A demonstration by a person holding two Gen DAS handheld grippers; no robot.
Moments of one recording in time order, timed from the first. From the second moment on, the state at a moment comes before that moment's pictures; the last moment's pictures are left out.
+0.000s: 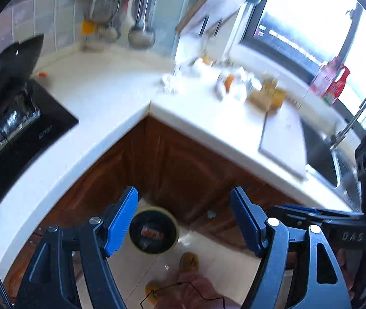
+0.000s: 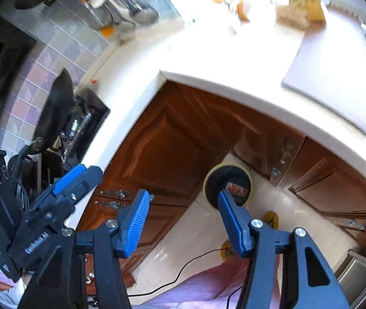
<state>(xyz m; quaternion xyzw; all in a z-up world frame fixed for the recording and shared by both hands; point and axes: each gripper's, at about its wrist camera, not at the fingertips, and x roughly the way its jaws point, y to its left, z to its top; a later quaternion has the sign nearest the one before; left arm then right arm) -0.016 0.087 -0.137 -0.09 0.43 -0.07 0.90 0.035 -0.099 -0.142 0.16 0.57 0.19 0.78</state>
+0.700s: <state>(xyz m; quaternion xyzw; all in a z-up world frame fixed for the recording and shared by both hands) -0.013 0.057 -0.027 -0.07 0.36 -0.10 0.93 0.025 -0.119 -0.041 0.16 0.47 0.18 0.85</state>
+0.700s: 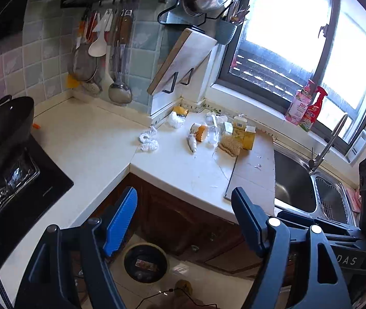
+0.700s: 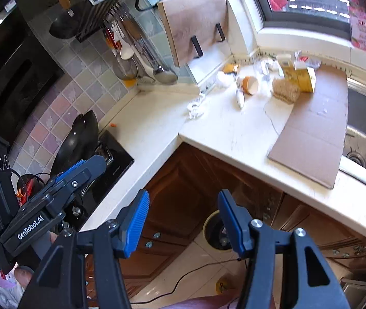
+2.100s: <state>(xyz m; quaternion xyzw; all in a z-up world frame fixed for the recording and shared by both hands) 0.335 -0.071 -0.164 -0.09 0.48 -0.04 0.87 0.349 -0.278 -0.165 0.07 0.54 0.11 0.83</state>
